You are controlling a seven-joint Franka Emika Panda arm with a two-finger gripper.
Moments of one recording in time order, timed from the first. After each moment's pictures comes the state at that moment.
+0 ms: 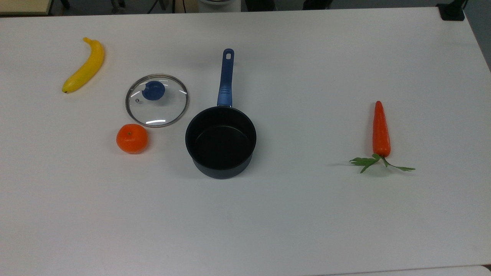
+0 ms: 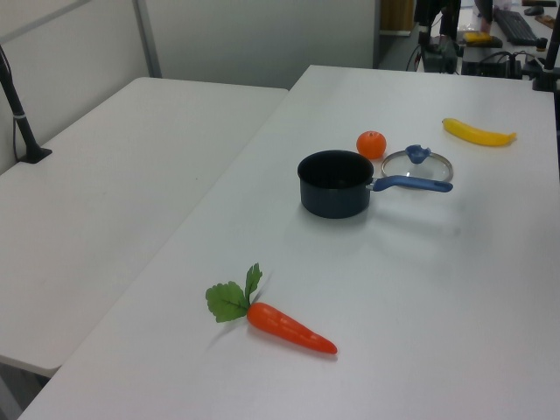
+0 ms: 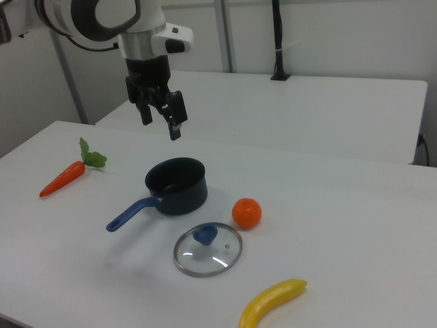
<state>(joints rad) -0.01 0.06 -0.13 -1.48 0.07 1.57 0.08</state>
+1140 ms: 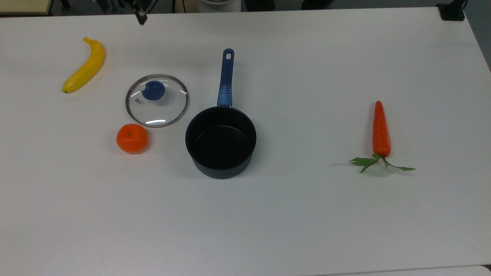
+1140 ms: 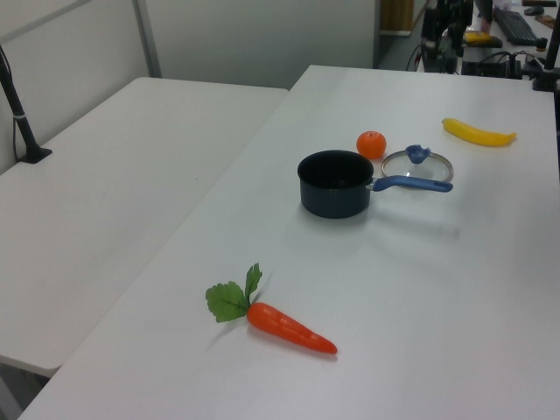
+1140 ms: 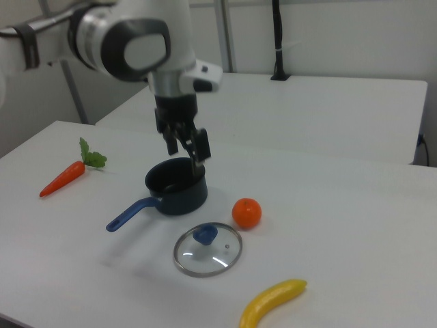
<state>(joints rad) -0.03 0.06 -0.21 -1.63 0.08 1.68 0.10</state>
